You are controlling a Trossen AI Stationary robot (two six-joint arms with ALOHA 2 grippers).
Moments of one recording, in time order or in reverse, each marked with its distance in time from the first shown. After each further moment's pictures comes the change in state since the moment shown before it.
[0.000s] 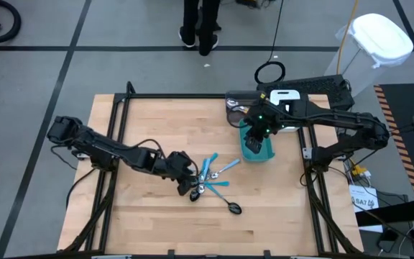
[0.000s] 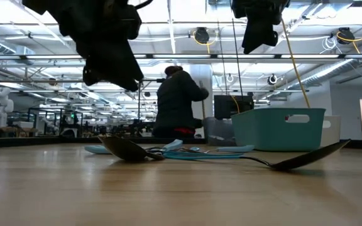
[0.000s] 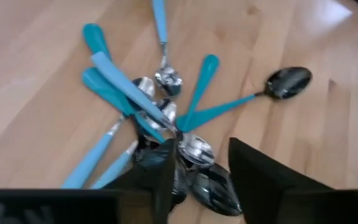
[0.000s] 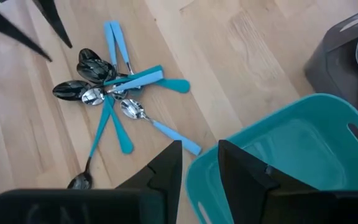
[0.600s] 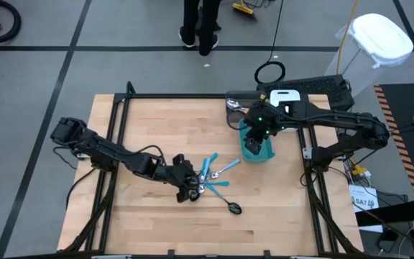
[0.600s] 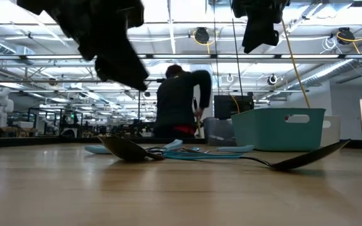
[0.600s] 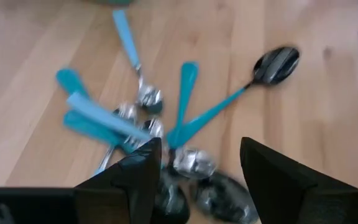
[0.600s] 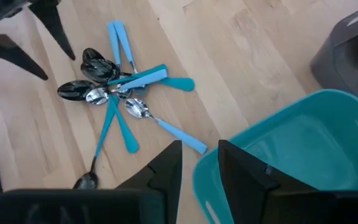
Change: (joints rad) left arm -0.054 0.059 0.003 0.094 -0.059 0.264; right arm 0.026 0.000 0.000 0.000 0.006 0.037
